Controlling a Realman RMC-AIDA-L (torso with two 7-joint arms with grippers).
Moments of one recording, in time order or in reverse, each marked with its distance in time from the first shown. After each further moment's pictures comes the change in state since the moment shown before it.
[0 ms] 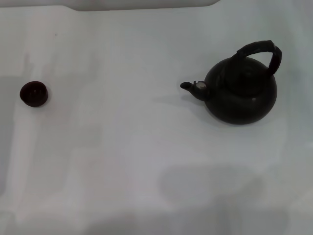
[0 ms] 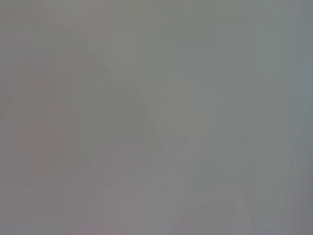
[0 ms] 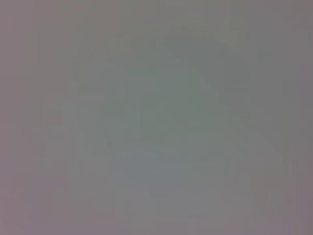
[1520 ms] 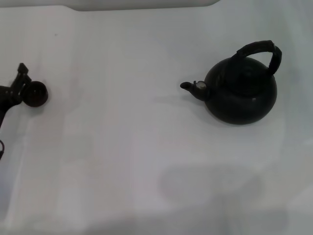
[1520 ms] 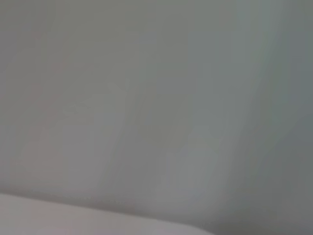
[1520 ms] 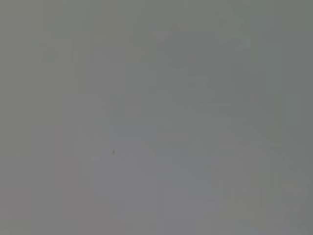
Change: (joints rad) left arm 0.081 -0.005 0.165 -0.028 0.052 0.220 -0.001; right arm 0.008 -0.005 0.000 -0.007 -0.001 0.001 -0.015
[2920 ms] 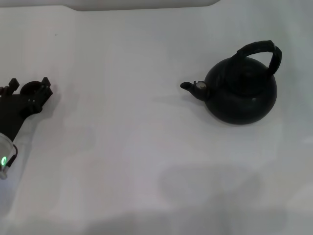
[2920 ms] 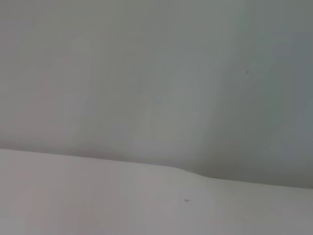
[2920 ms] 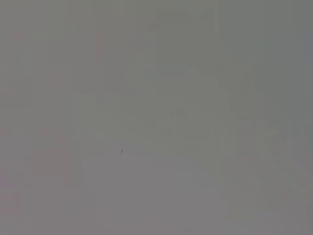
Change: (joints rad) left arm -0.051 0.005 0.073 0.009 0.000 0.165 0.003; right arm 0.008 0.003 -0.001 0.000 -0.007 0.003 0.000
